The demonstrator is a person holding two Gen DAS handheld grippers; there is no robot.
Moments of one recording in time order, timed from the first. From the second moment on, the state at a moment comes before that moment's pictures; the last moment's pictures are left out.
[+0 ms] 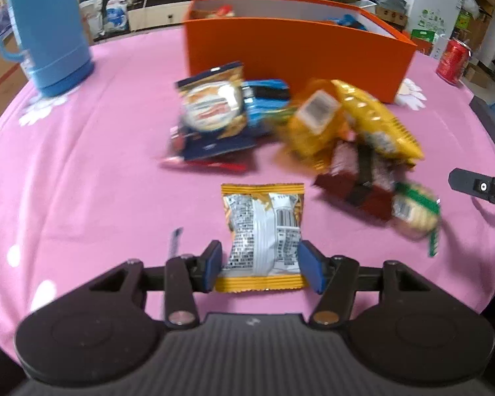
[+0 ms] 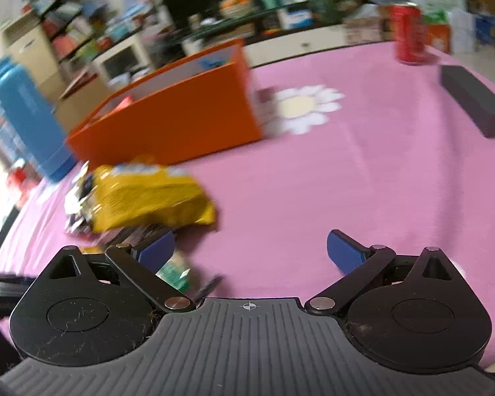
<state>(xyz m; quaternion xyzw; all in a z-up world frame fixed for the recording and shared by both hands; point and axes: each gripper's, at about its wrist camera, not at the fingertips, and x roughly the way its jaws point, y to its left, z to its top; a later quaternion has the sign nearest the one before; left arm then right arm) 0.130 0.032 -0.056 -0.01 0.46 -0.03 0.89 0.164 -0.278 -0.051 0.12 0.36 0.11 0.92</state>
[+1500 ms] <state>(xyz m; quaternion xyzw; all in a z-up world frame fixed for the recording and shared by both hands) 0.112 0.054 -0.057 -0.02 0.46 -0.02 0.89 0.129 -0.187 -0.056 -0.04 0.39 0.18 0.90</state>
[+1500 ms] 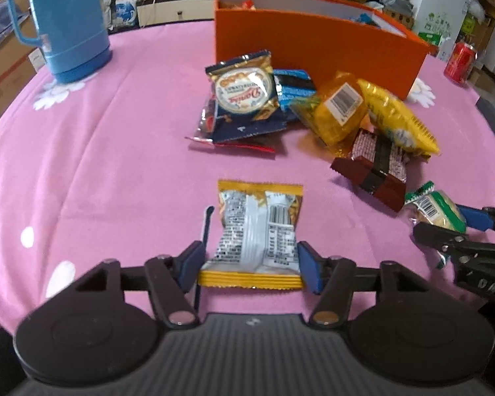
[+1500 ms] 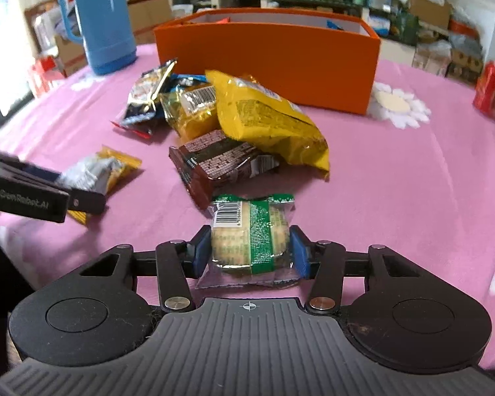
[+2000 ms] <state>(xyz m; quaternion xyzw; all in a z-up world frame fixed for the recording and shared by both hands) 0.105 0.067 -0.052 -0.03 0.44 0.00 0.90 0.118 -0.206 -0.058 0.01 0.41 0.16 0.90</state>
